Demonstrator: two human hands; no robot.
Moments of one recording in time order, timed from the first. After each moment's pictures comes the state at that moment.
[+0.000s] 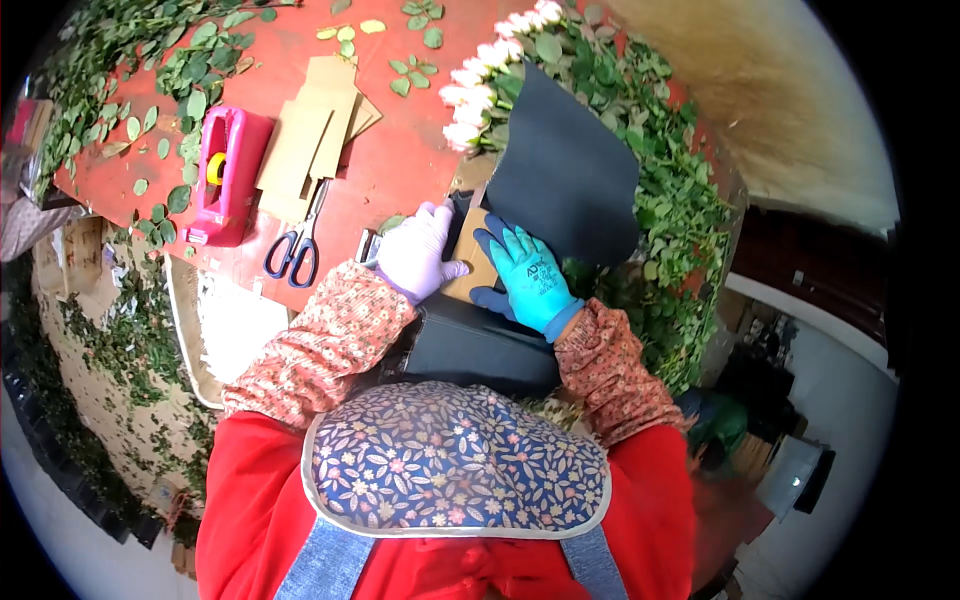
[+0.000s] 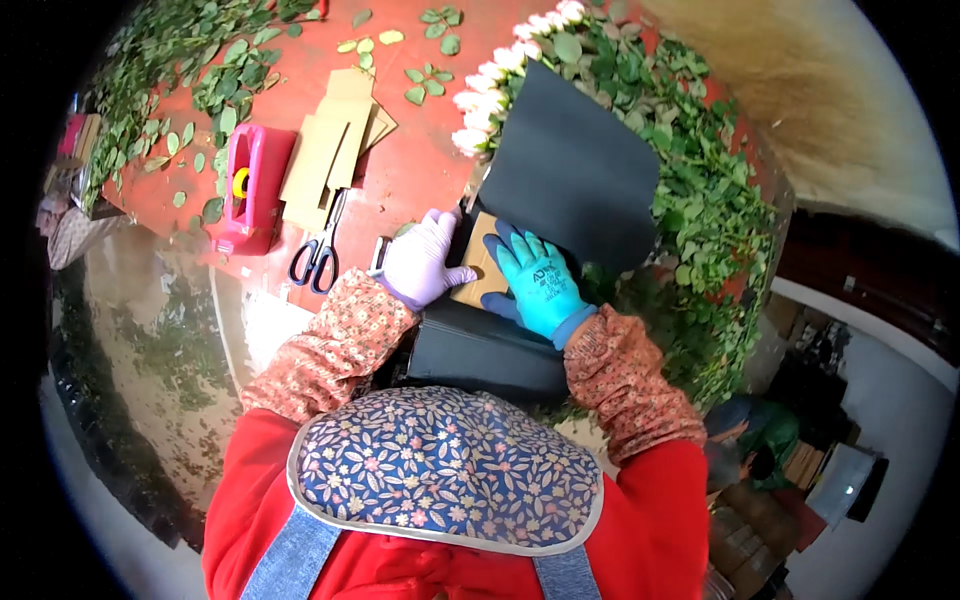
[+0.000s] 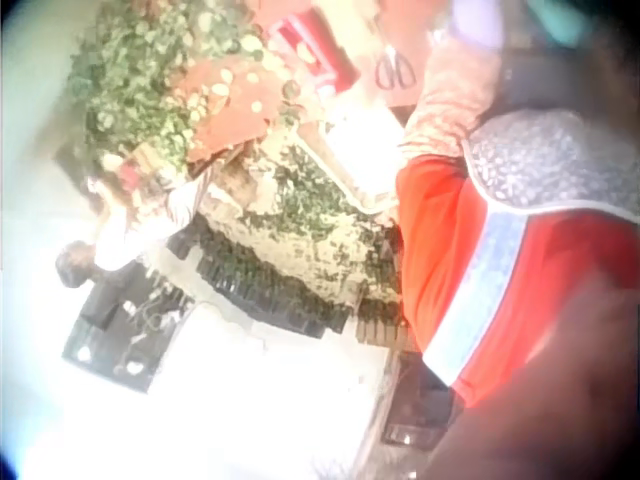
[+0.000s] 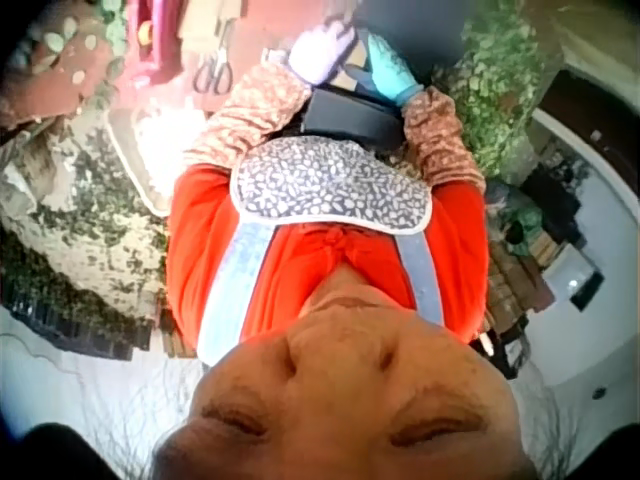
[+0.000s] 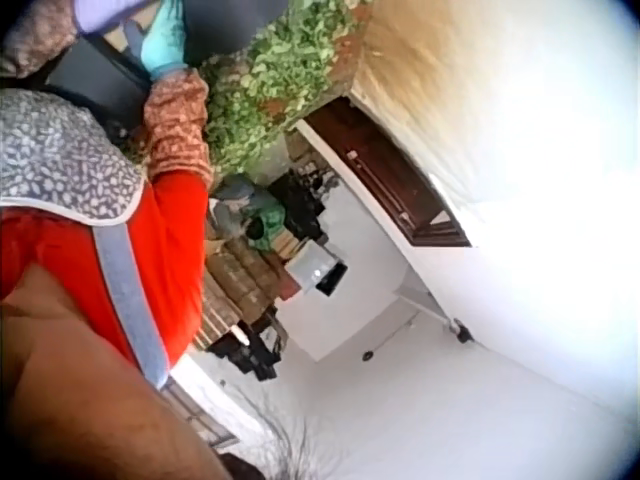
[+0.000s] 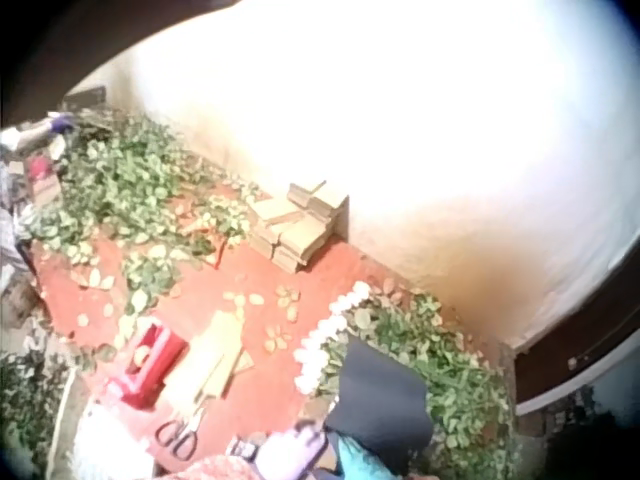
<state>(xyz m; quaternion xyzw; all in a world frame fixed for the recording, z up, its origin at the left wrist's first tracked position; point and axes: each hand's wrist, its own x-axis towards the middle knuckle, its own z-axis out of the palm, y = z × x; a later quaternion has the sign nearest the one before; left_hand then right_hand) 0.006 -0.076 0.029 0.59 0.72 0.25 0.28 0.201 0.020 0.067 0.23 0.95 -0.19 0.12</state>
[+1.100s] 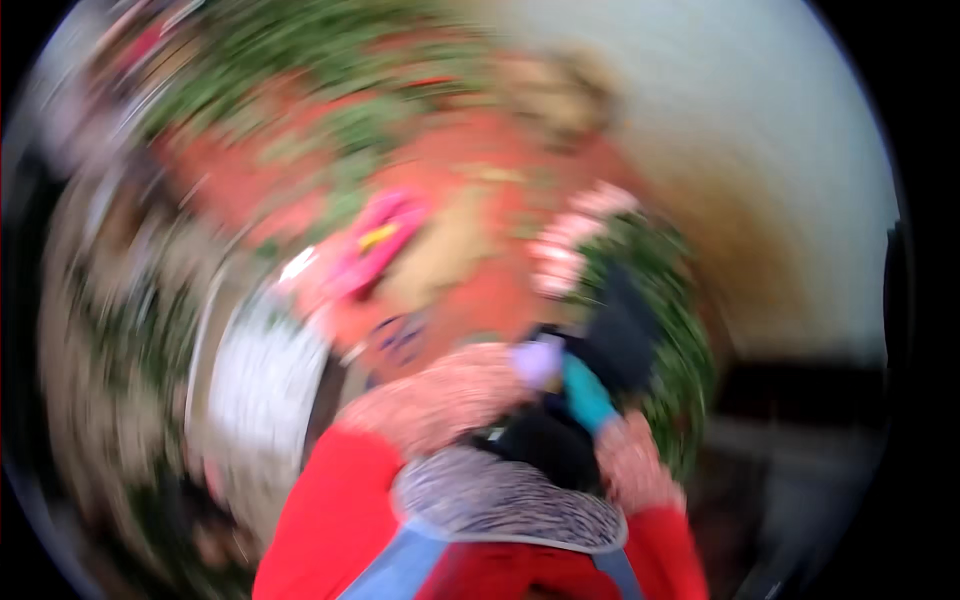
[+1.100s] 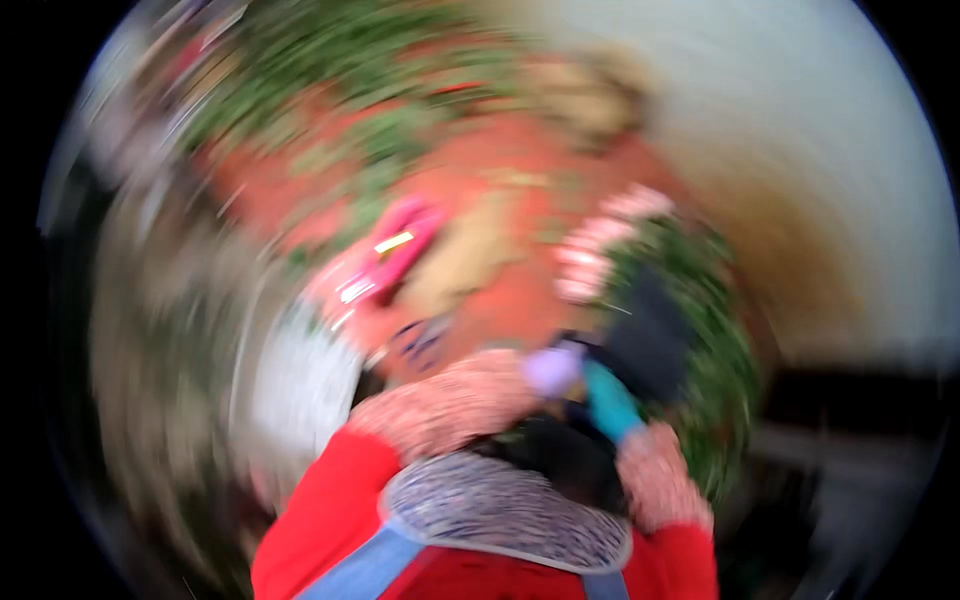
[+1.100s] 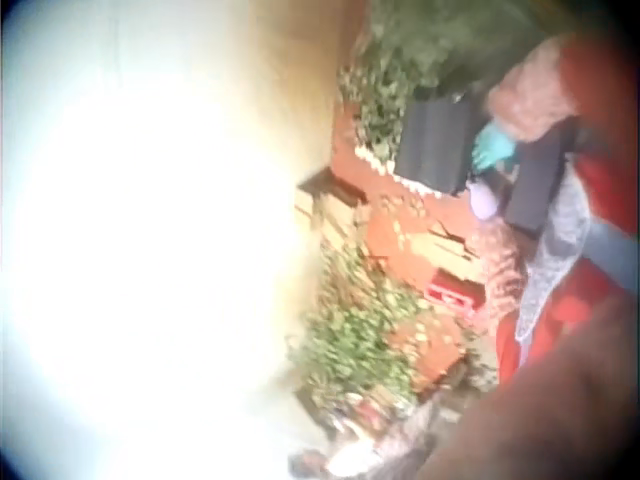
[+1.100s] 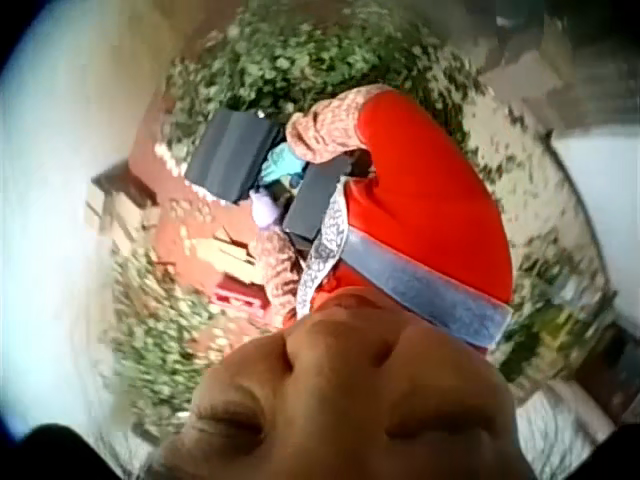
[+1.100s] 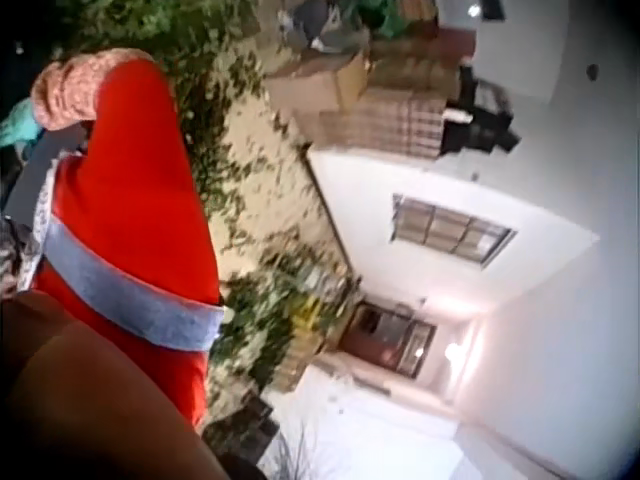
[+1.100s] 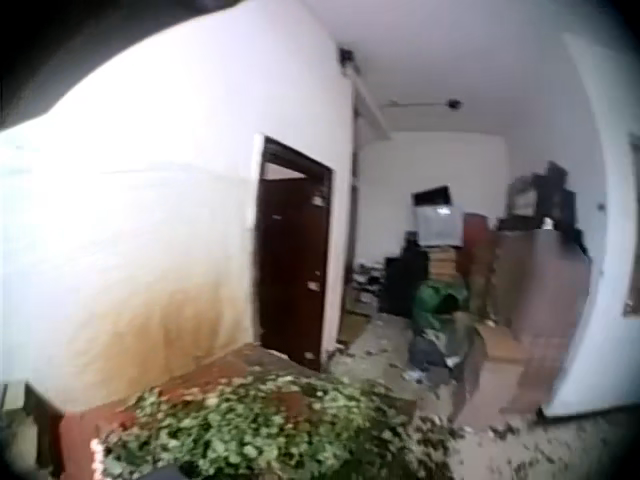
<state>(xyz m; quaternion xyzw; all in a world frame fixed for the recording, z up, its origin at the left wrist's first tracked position) 0.053 -0.040 -0.036 0.70 0.62 0.31 0.15 0.206 0.048 0.051 0.30 0.89 -0.34 0.09</state>
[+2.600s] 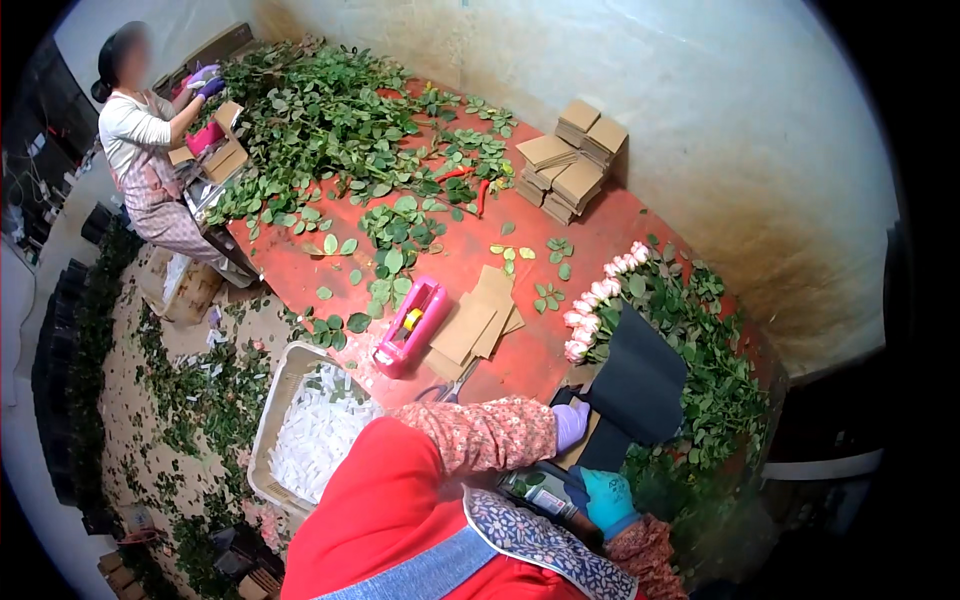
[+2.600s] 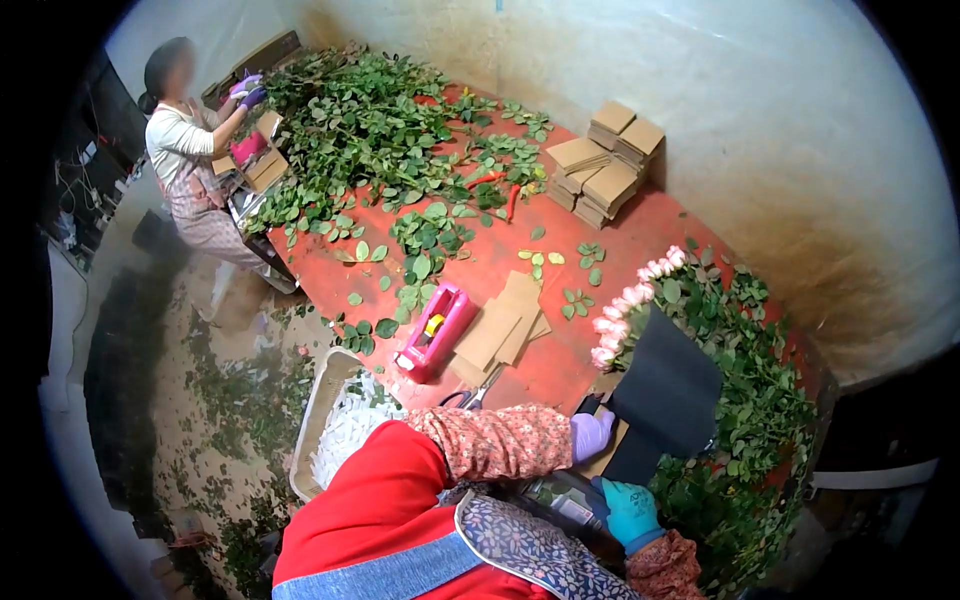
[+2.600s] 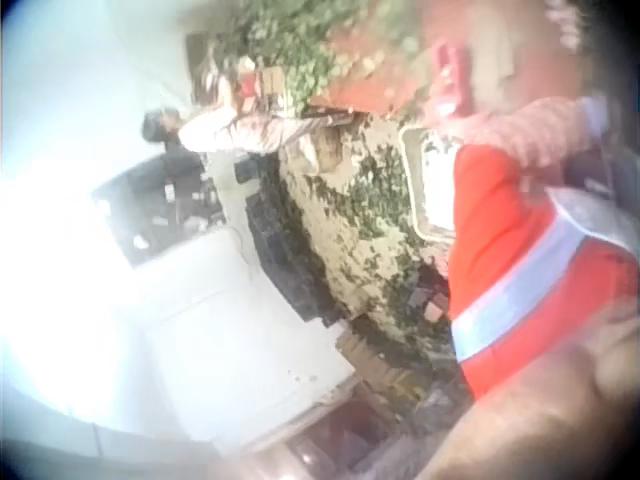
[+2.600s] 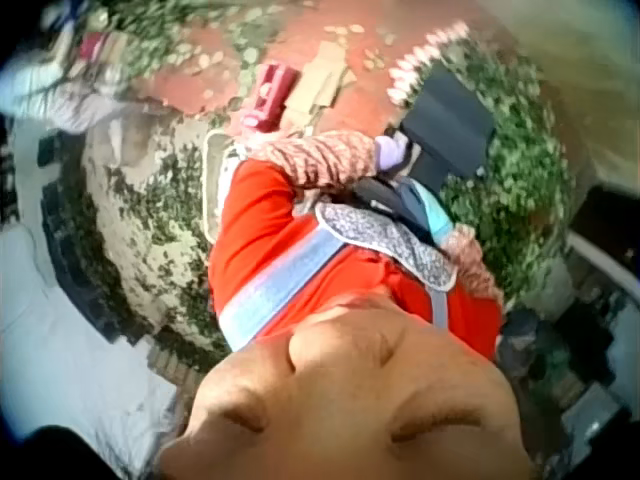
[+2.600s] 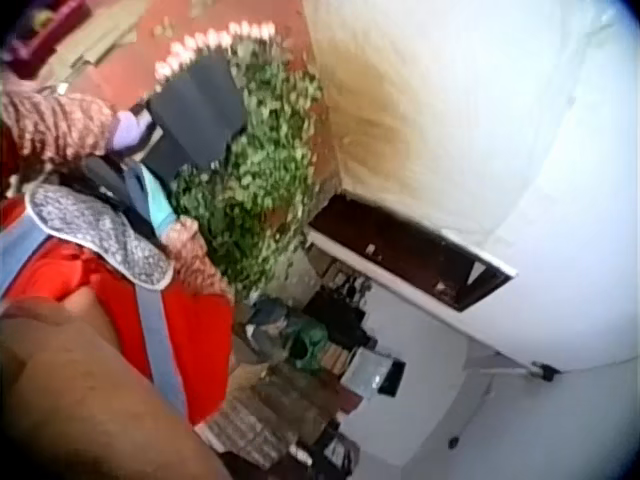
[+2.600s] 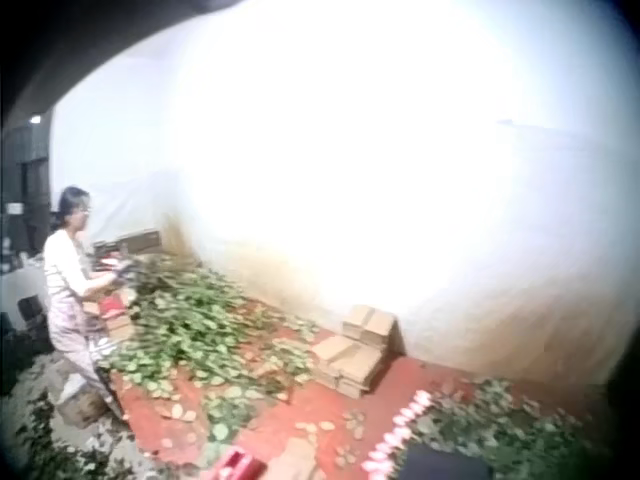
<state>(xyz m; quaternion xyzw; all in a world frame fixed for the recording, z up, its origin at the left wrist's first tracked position) 0.105 -0.022 -0.056 0.67 0.72 0.20 0.03 0.247 -0.038 0.140 0.25 0.93 -0.27 0.05</state>
